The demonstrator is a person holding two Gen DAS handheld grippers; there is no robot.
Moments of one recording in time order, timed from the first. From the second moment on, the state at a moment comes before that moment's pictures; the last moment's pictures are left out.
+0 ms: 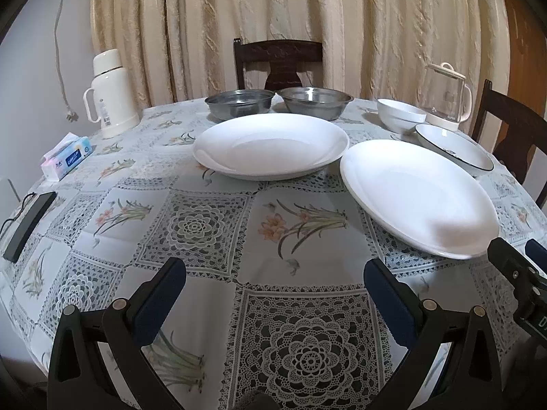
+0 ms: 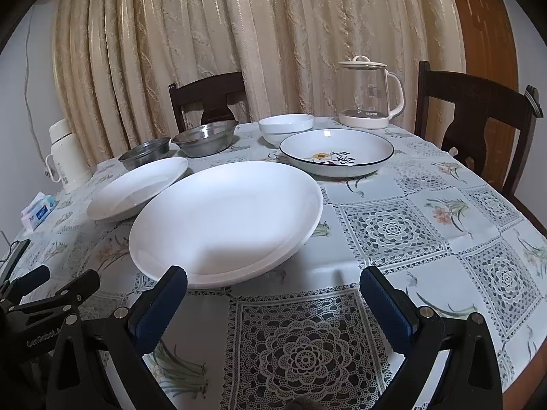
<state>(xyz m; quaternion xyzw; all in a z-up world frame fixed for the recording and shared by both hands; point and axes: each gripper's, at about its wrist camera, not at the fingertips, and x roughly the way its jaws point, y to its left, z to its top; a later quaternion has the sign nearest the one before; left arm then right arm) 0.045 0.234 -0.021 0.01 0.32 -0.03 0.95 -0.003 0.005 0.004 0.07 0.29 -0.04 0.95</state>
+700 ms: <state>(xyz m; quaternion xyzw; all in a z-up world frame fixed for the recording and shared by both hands) 0.044 0.232 -0.024 0.01 0.31 -0.03 0.95 -0.004 0.002 0.001 0.08 0.29 -0.04 0.95</state>
